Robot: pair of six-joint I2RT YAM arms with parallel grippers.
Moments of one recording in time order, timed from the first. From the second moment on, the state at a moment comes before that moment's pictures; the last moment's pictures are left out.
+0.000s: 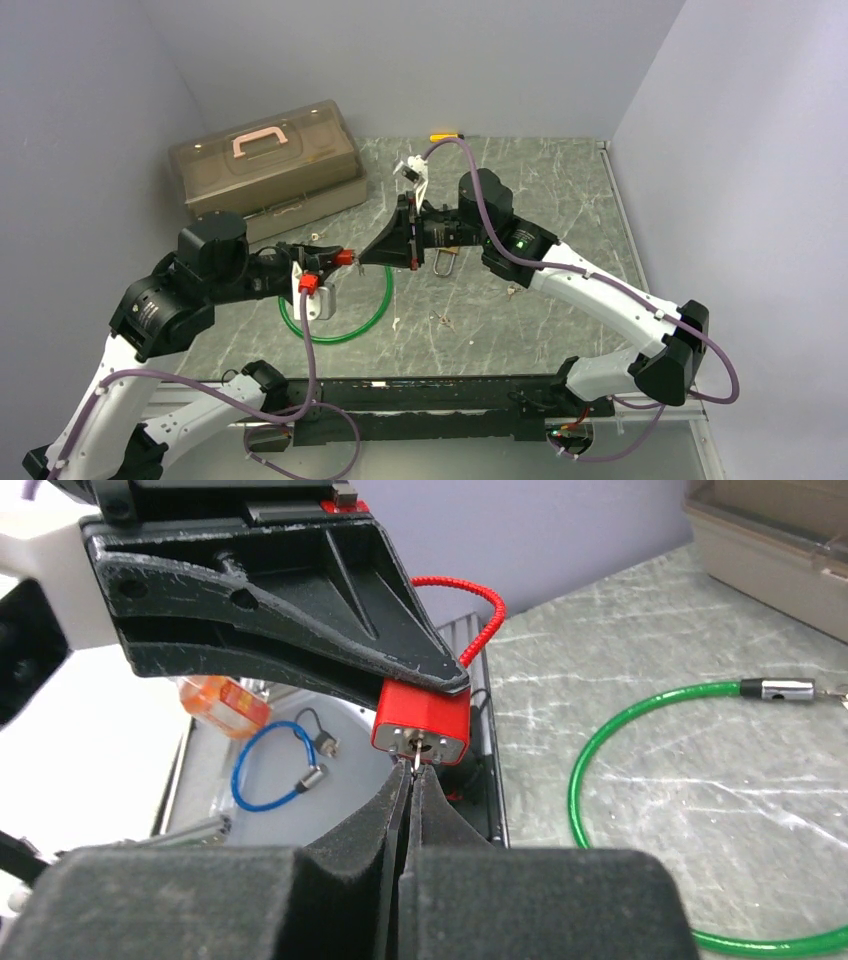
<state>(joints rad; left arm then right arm) -0.63 0.81 1.36 -1.01 0.50 1.03 0.92 1.33 1.29 -0.04 -0.67 0.45</state>
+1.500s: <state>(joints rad) -0.85 0.75 1.17 -0.69 0.31 1.05 0.78 1.25 1.48 -0.25 -0.66 0.46</state>
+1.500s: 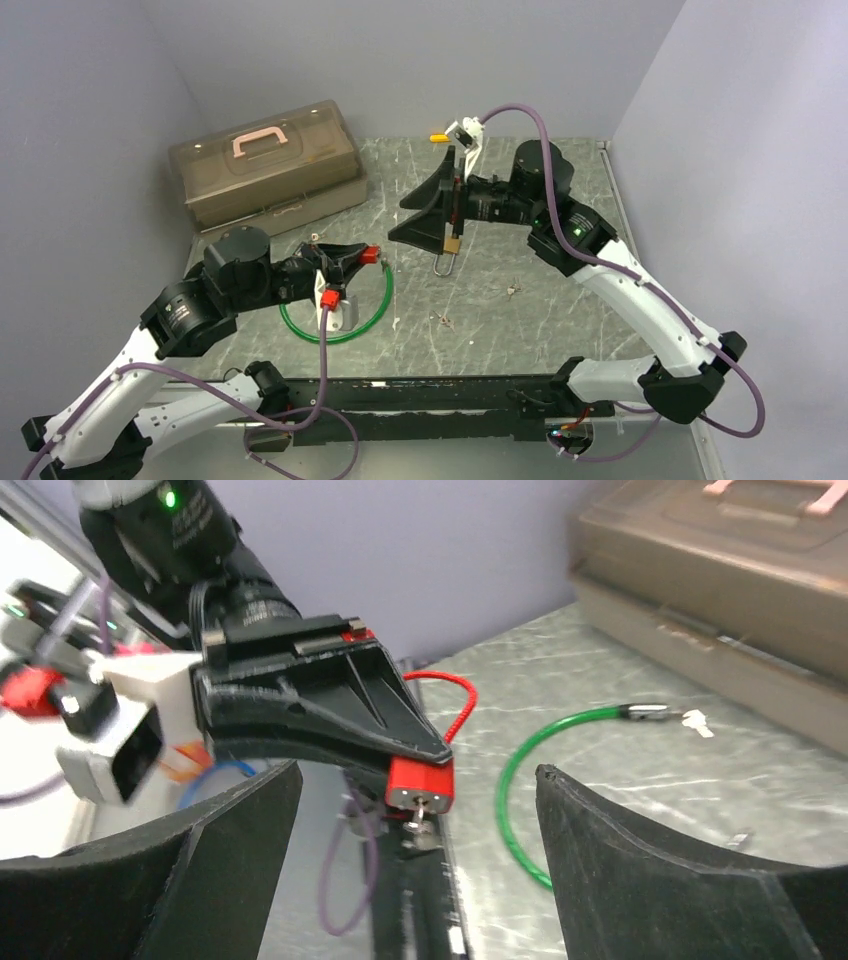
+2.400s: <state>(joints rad) -0.57 0.99 1.36 -0.80 0.91 0.55 0.87 1.17 1.34 -0.29 -0.74 -0.16</state>
